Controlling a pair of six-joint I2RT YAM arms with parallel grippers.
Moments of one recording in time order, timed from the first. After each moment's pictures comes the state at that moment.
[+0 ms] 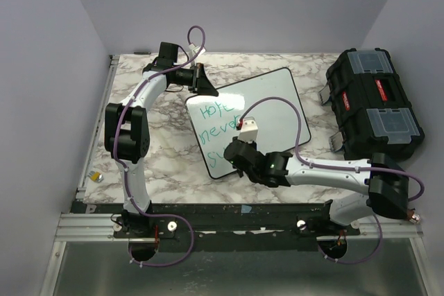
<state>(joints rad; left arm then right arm) -0.17 2.03 1.70 -0.50 1.15 -0.14 1.19 1.43 0.93 -0.26 0.69 0.72</state>
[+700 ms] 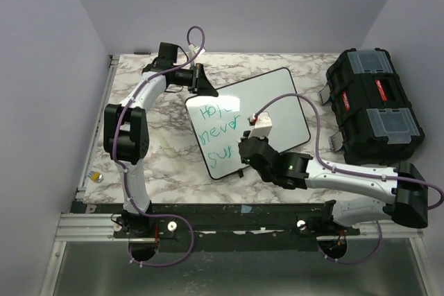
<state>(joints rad) -0.17 2.02 1.69 -0.49 1.15 -0.15 1.19 1.30 0.91 -0.25 0.75 0.65</state>
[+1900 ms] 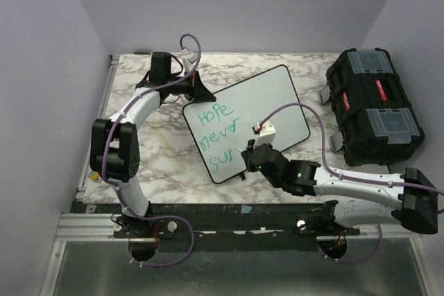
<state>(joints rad) -0.18 1.79 1.38 -0.20 1.09 -0.16 1.18 1.17 0.71 -0.11 0.63 0.57</state>
